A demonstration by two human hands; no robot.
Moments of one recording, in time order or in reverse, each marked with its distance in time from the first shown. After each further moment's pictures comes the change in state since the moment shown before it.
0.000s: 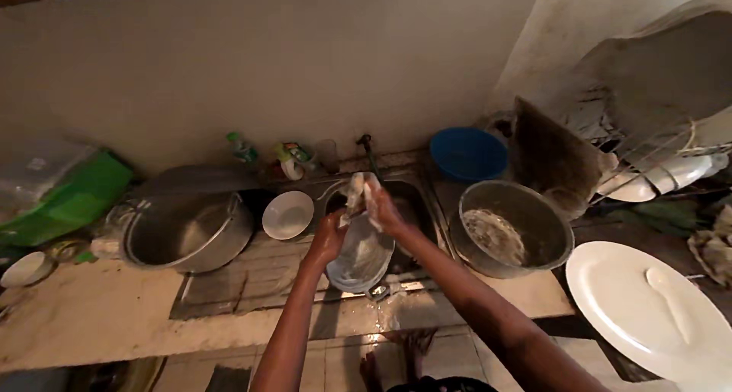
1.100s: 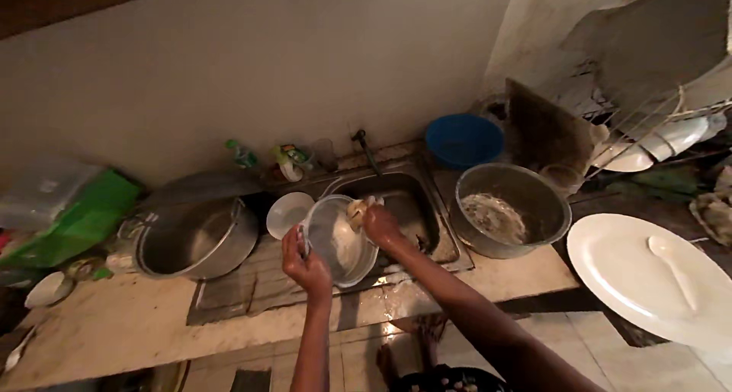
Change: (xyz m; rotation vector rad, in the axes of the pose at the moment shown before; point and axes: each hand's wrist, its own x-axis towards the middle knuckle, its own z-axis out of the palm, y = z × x) left_hand -0.061 -0.027 0.020 -0.135 1.024 0.295; right_hand -0.017 0.045 0.039 -0.578 -0.079 0.323
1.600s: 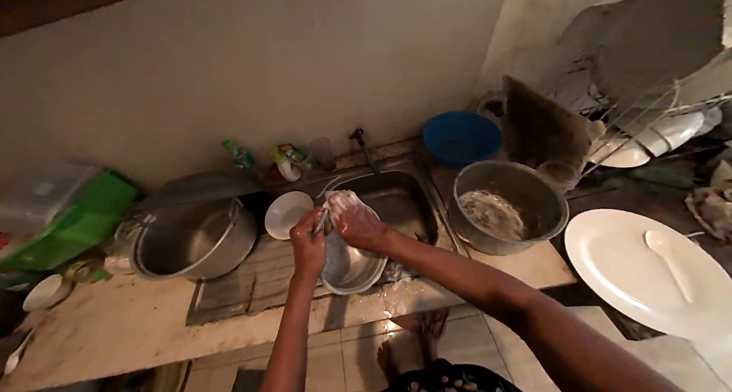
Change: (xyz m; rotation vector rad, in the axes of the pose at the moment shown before) left_hand 0.042 0.008 0.007 -0.044 -0.551 -0.011; right_hand 0.004 -0.022 0.009 -0.271 0.328 -0.896
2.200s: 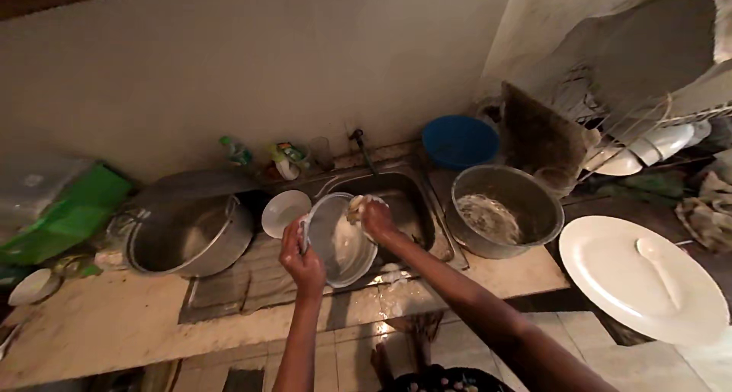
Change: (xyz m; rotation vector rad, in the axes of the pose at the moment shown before) left_hand -0.037 -0.023 0.006 -0.067 0.381 0.144; right_hand -0.023 0.021 -0.006 0.308 -0.267 0.791
